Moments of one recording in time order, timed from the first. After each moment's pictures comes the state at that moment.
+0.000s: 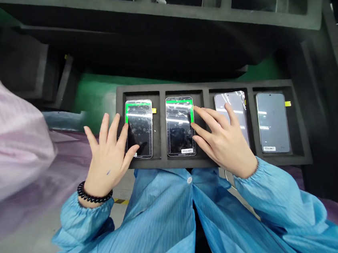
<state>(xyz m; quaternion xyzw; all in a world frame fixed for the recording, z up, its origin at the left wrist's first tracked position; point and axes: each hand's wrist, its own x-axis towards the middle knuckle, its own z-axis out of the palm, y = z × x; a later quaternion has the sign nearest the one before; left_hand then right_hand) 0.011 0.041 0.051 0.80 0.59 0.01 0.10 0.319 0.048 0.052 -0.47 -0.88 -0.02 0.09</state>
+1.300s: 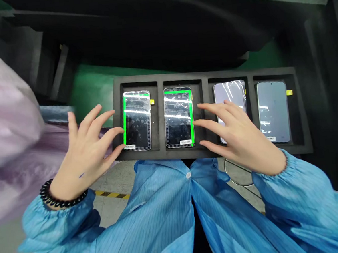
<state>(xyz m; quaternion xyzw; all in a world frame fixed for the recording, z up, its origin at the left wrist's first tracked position) -0.017 0.044 0.084 0.88 0.48 -0.02 0.05 0.343 0.039 0.073 -0.44 -0.88 0.14 0.09</state>
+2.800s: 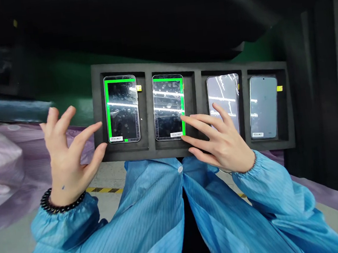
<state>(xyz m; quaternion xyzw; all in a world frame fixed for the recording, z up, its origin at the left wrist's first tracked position) -0.019 0.024 0.057 0.82 0.55 0.14 0.09 0.344 0.026 0.051 -0.37 -0.91 0.10 0.14</state>
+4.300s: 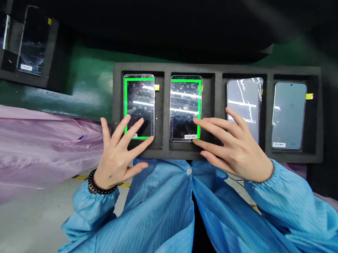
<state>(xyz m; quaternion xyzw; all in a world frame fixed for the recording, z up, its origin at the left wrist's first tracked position) -0.003 0.016 0.024 0.89 0.41 0.14 0.11 0.332 0.033 0.050 -0.35 -0.91 0.12 0.18</state>
